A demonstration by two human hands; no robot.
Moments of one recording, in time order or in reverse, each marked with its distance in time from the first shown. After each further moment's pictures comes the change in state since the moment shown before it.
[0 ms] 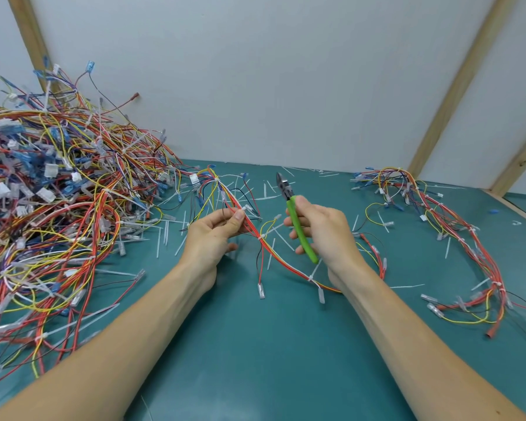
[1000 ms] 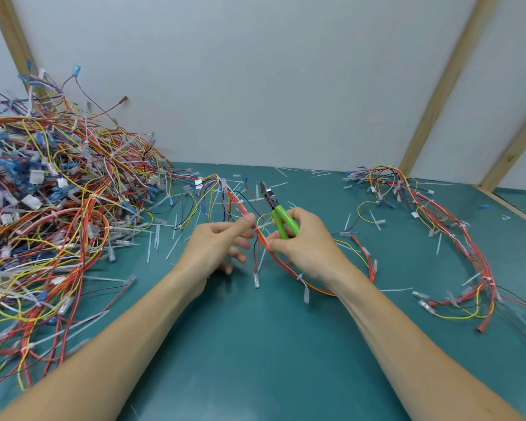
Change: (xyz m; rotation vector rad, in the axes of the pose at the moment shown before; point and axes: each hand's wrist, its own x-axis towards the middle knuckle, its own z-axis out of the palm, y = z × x) left_hand -0.005 0.007 0.008 0.200 -0.096 -0.095; right_hand -0.007 0.005 0.002 -0.426 -0.109 -0.072
